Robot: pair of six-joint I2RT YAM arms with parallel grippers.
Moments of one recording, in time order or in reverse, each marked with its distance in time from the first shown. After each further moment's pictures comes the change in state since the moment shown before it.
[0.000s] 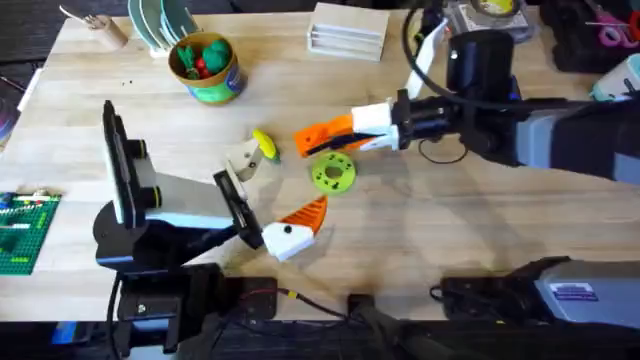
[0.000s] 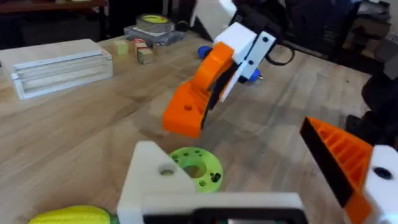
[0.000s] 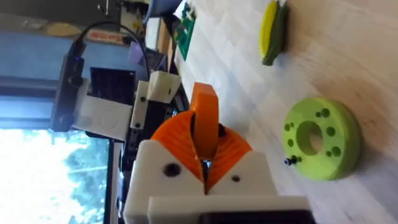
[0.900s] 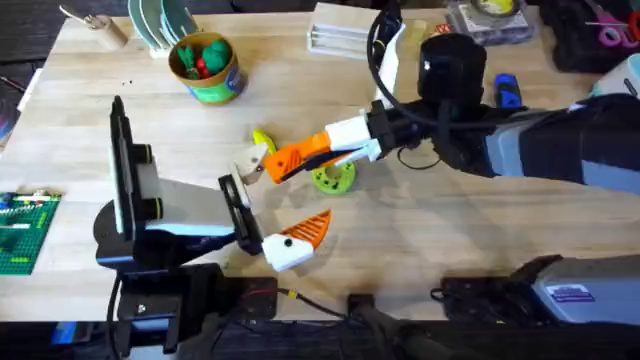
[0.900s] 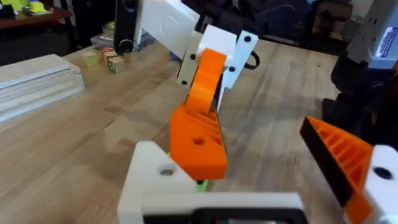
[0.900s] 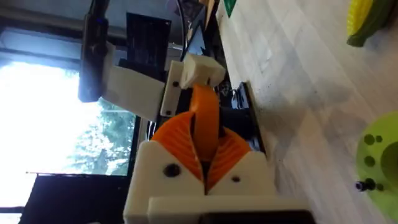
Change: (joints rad) left arm 0.000 0.000 0.000 -0.002 0.105 0.060; right arm 0.148 0.056 0.000 0.251 -0.110 0.161
